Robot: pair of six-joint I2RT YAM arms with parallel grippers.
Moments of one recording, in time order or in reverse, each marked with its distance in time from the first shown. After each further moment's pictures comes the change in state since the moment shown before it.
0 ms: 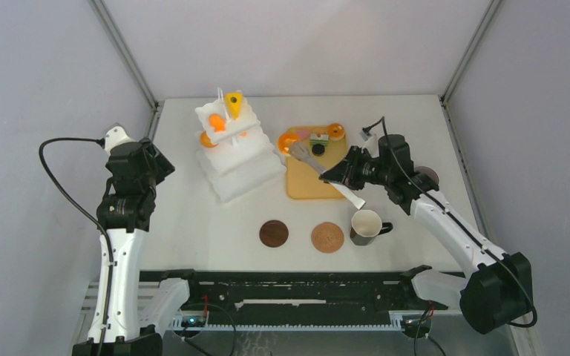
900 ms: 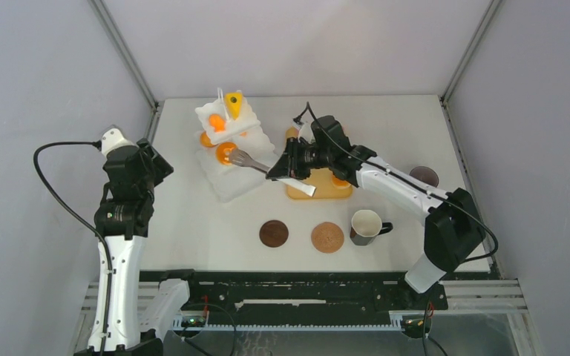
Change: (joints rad) left arm 0.000 -0.037 0.000 0.004 0.013 0.001; right arm 0.332 0.438 0.404 -0.006 -0.009 -0.041
